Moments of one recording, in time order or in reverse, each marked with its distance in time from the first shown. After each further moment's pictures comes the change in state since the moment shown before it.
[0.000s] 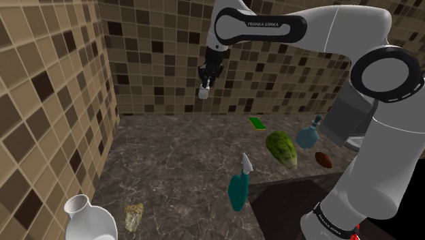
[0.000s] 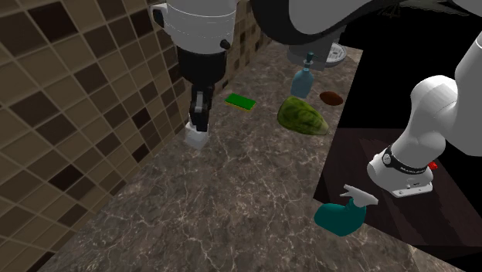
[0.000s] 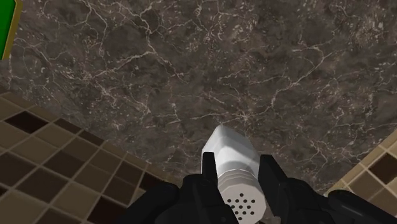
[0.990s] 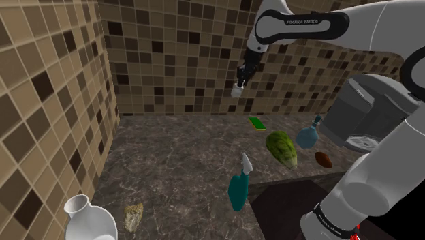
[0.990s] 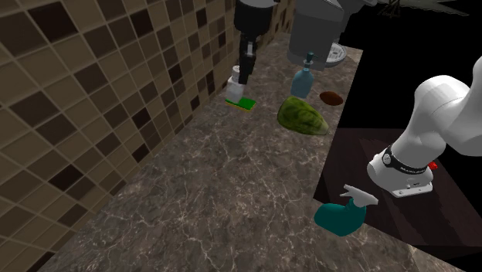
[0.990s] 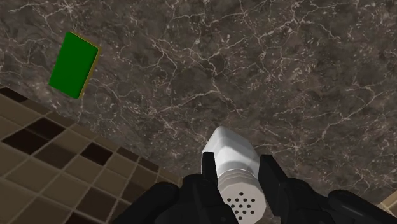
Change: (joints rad) arm -0.142 -0.297 -0.121 -0.345 0.055 0.053 -0.270
